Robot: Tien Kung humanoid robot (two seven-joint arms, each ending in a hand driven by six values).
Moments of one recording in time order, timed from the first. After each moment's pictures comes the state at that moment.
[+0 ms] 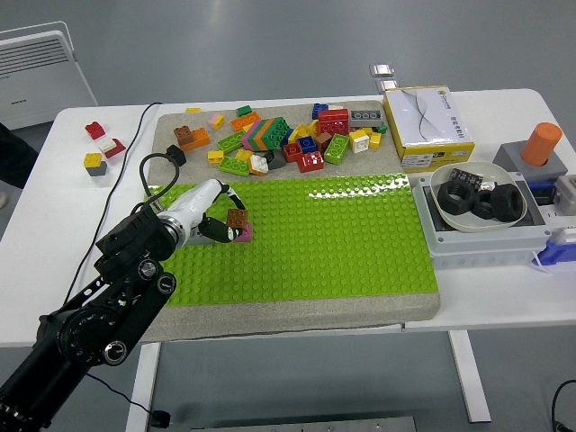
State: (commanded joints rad) left arm -0.49 0.02 -1.06 -1.17 1.98 -0.14 0.40; right arm 0.14 -0.11 1.63 0.18 -1.89 -0.08 -0.25
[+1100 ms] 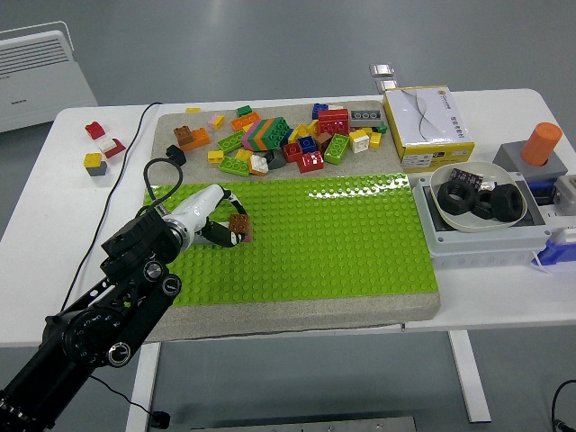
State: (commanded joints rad) left arm -0.49 0.01 -1.04 -1.17 1.96 -0.15 0.44; right arm 0.14 -0.12 1.66 0.18 -1.92 -0.07 -0.24
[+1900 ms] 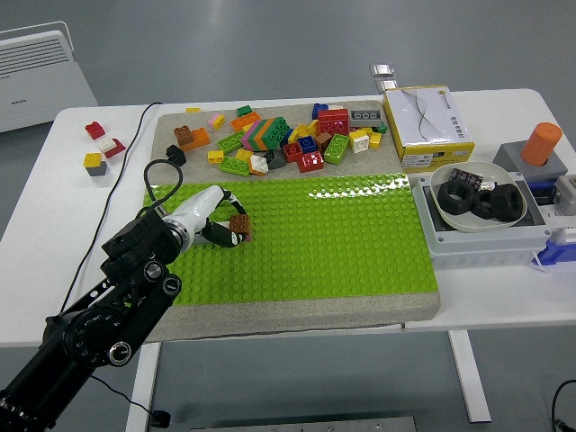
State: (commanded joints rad) left arm -0.49 0.00 -1.05 -1.15 1.96 -0.15 0.43; right arm 0.14 -0.12 1.66 0.18 -1.92 -0.08 -0.24
